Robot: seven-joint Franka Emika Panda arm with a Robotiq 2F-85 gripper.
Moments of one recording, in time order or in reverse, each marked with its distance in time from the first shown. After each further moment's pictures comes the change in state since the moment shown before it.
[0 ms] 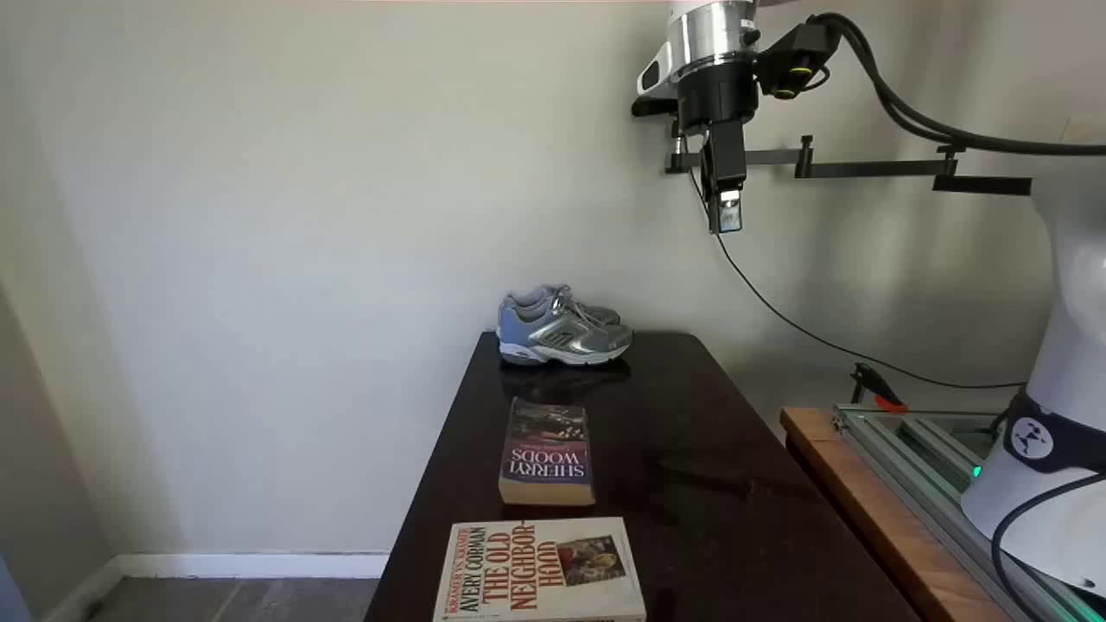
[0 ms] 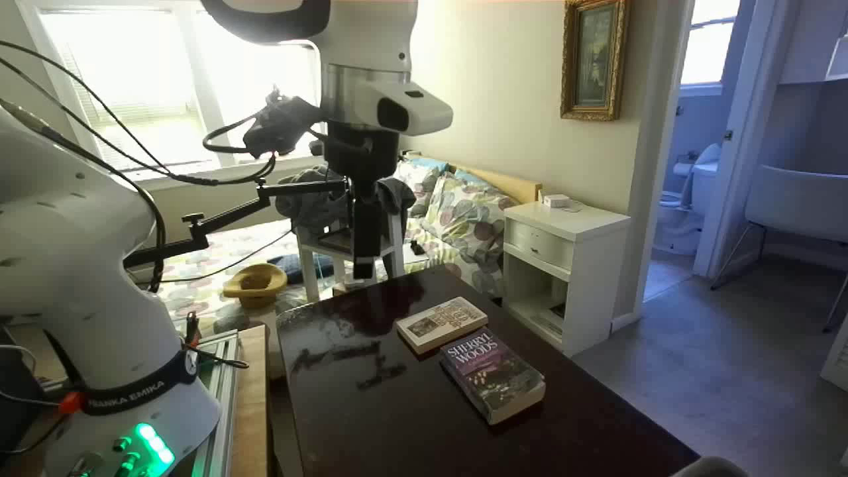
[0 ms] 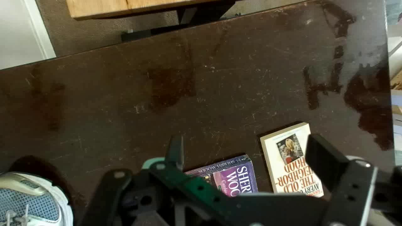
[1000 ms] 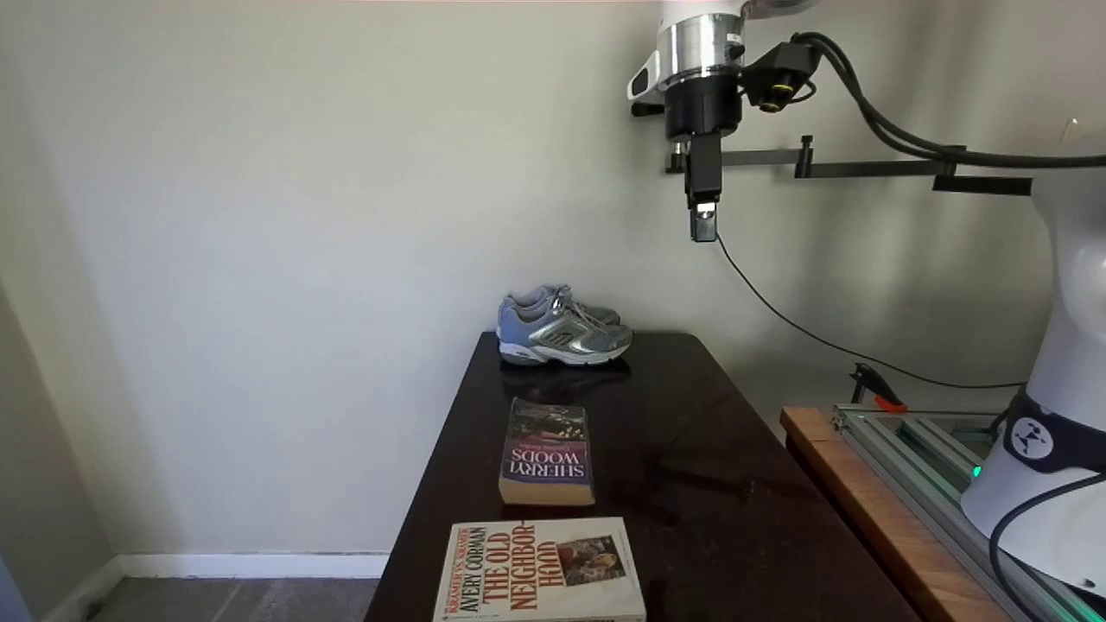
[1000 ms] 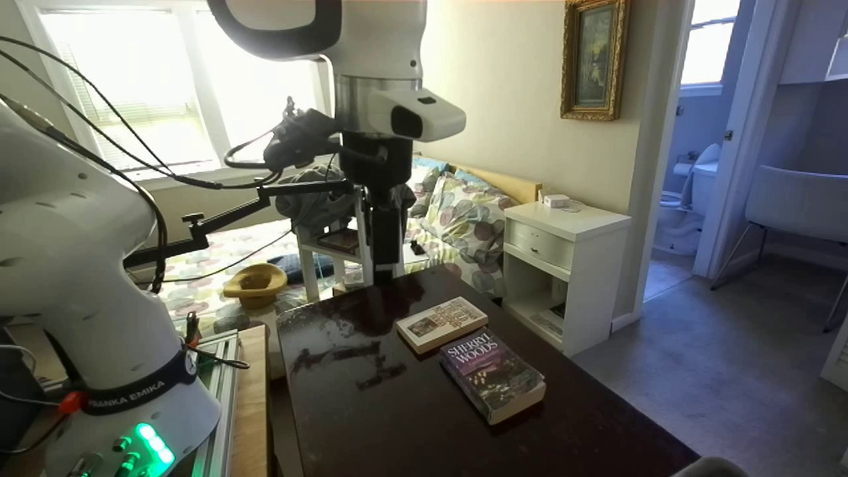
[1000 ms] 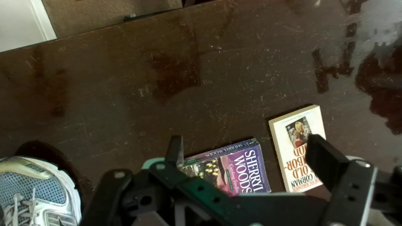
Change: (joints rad) arm -0.006 0.038 0.005 -0.009 0.004 0.101 0.007
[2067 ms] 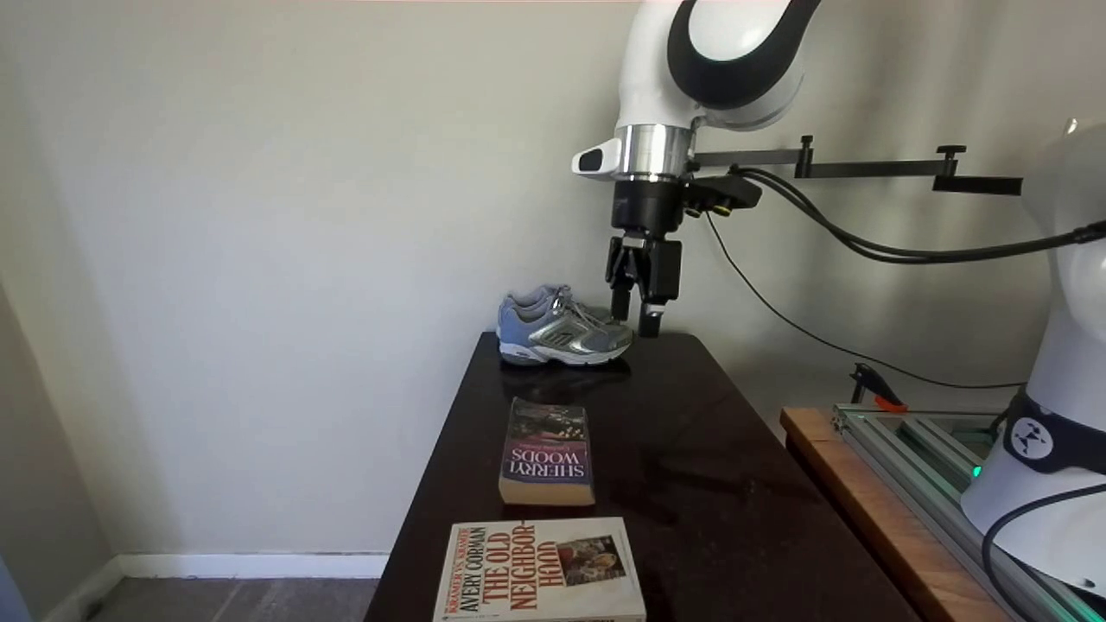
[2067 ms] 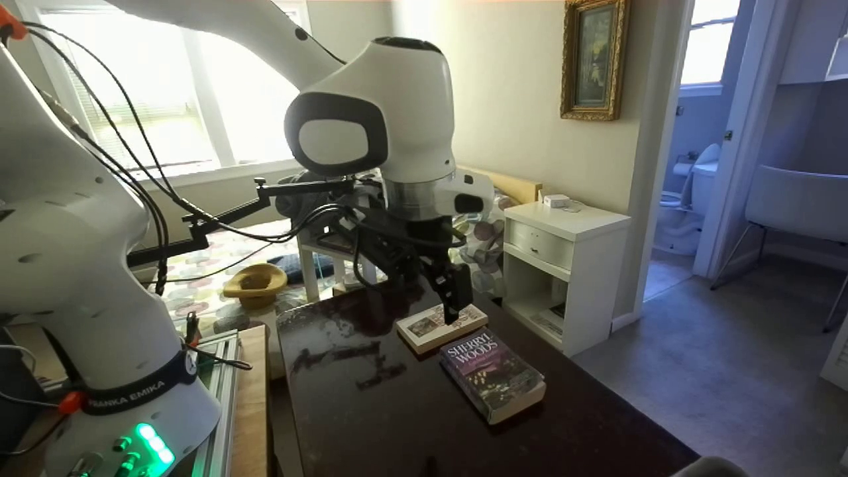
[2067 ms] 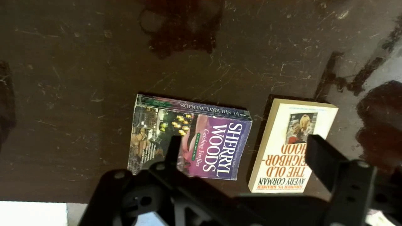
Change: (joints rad) arm 0.105 0.251 -0.021 -0.090 0.175 0.484 -0.524
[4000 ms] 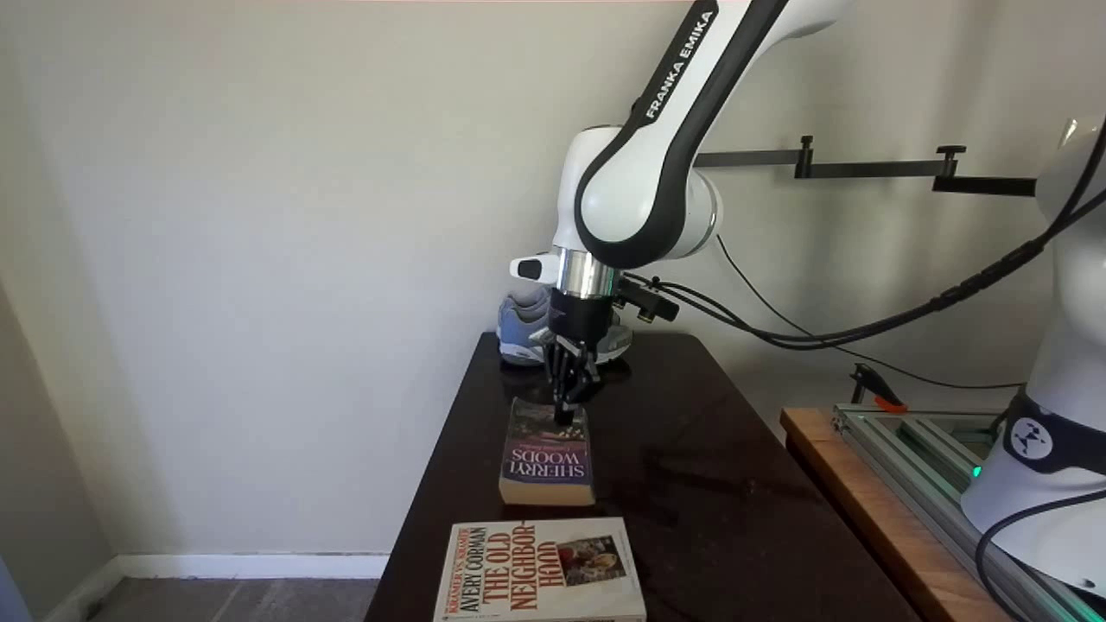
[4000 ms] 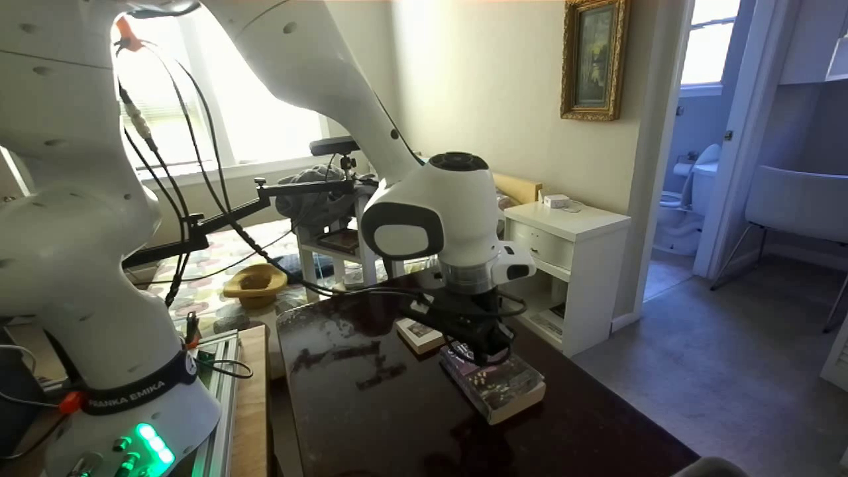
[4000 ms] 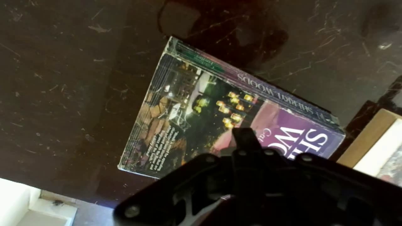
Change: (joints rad) arm -0.161 0.479 0.265 0.157 0.177 0.391 -0.332
